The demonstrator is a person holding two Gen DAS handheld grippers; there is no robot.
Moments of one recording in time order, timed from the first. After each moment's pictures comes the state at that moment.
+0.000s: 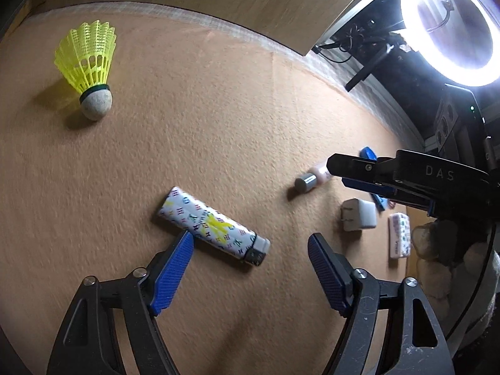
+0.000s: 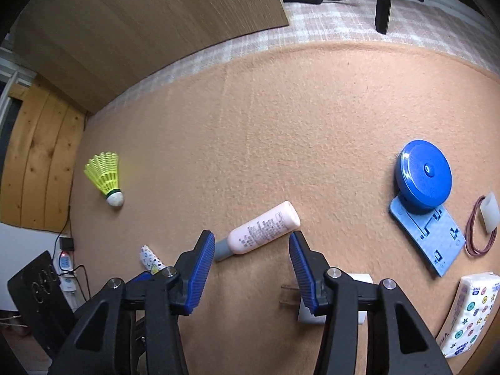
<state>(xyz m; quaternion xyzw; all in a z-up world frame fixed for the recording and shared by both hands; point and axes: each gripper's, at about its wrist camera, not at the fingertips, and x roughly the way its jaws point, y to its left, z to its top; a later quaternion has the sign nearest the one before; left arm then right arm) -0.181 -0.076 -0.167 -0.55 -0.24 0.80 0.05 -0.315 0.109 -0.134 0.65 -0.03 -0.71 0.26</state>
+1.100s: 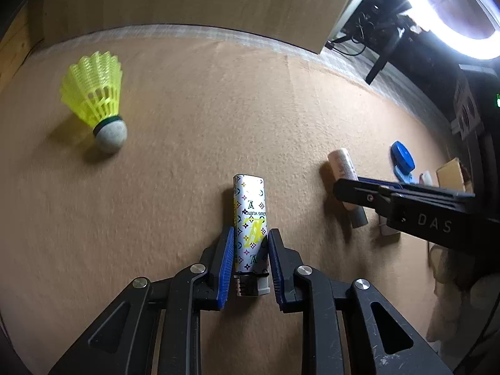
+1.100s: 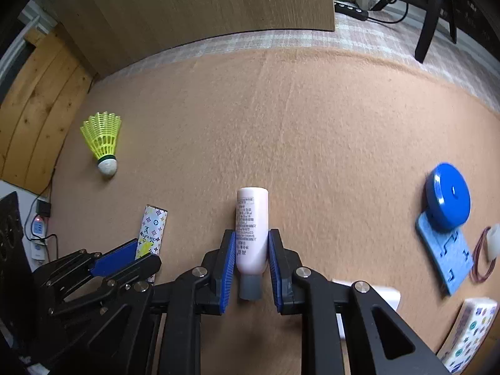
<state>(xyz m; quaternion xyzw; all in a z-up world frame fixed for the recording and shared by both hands) -0.194 -0.074 -0.168 -0.55 -0.17 0.82 0.01 -0.284 0.096 -0.146 0.61 0.05 -0.73 0.30</state>
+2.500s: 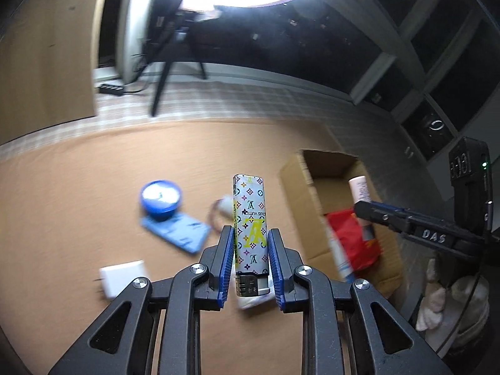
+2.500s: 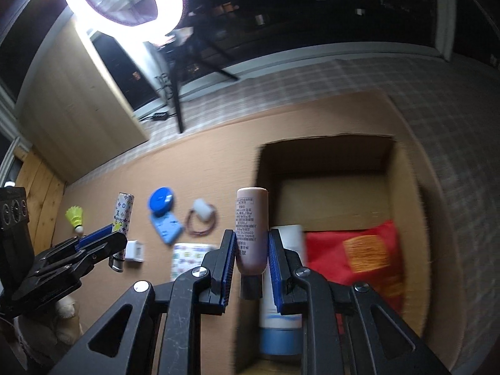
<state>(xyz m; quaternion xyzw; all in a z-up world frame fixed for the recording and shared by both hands) -0.238 0.207 -0.057 -0.48 -0.11 0.85 0.20 -0.303 0.431 -0.046 0.52 -0.07 -0.83 0.17</state>
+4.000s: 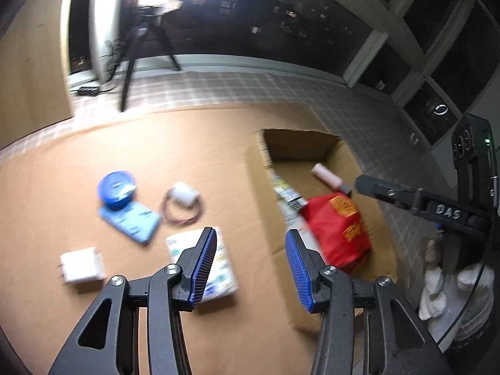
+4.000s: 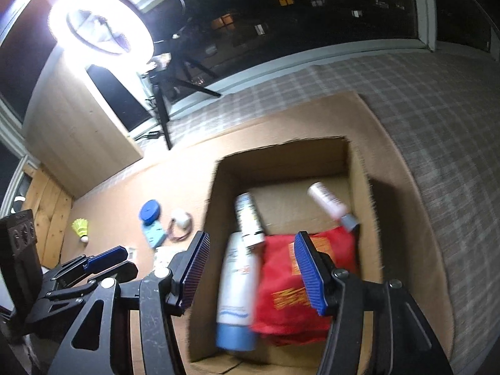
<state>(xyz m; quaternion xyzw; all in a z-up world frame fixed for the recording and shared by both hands) -0.217 0.263 -0.063 -0.49 -0.07 0.85 0.18 -0.302 0.483 -0.040 0.50 -0.11 -0.84 0.19</state>
